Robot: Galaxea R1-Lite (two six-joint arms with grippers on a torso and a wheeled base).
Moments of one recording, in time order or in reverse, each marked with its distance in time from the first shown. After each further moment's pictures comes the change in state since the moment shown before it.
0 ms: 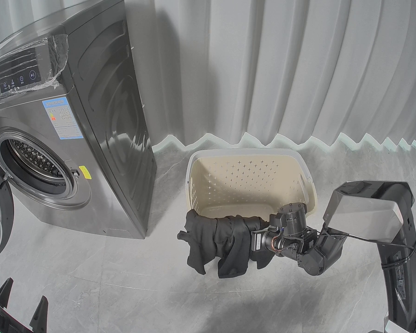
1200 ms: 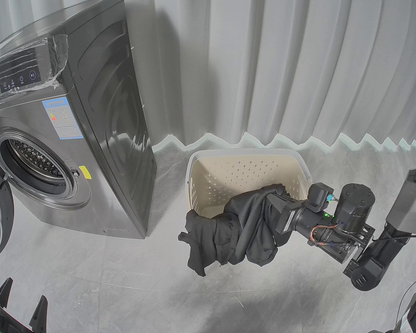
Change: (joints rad) left arm 0.000 0.000 0.000 -0.002 0.006 -0.002; right arm 0.079 -0.450 0.441 -0.466 0.007 0.003
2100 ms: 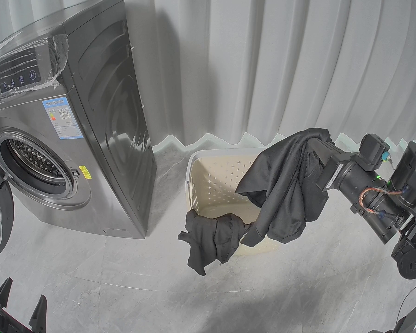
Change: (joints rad) left arm 0.000 0.000 0.000 0.000 0.006 -0.004; right arm 0.042 -0.413 -0.043 0.224 -0.204 -0.144
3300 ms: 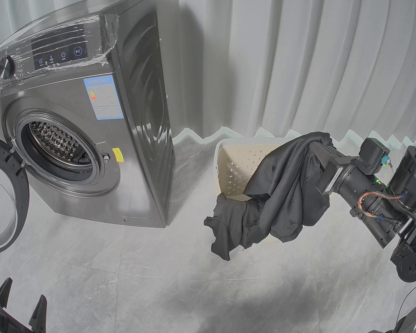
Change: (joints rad) left arm 0.000 0.000 0.000 0.000 0.000 -0.001; right arm 0.013 0.002 0.019 -0.010 -0.045 0.002
